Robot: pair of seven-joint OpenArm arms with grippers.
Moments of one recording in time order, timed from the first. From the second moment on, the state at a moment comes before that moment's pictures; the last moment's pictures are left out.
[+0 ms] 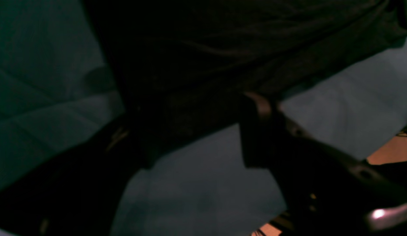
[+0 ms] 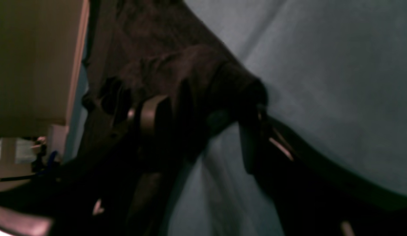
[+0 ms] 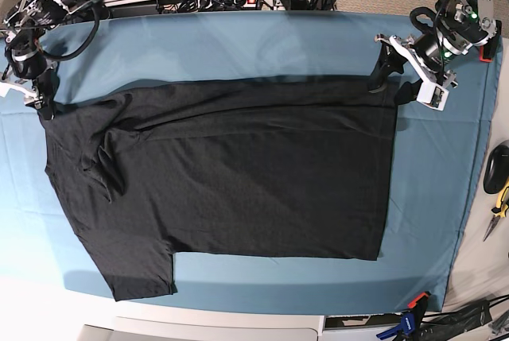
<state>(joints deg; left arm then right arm) 28.4 -21.4 -14.3 108.8 -38.6 -30.0 35.8 4.8 15.7 67.6 68.9 47.5 23.0 -57.8</state>
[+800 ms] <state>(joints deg) 28.4 -21.4 -14.3 108.8 -37.6 -30.0 35.7 3.5 20.7 67.5 68.7 47.1 23.0 -60.3</state>
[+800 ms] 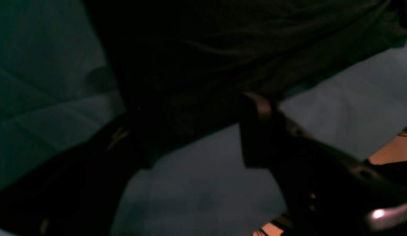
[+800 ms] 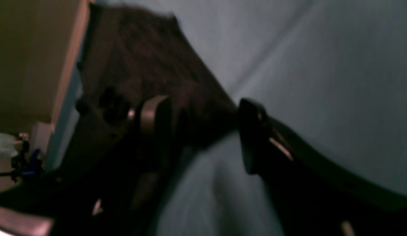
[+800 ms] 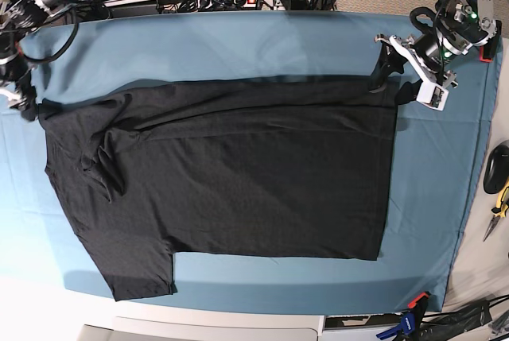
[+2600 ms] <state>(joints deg) 28.4 -21.4 -14.3 108.8 -37.6 -30.0 35.7 8.7 16.2 57.1 68.7 35.5 21.7 -48.2</state>
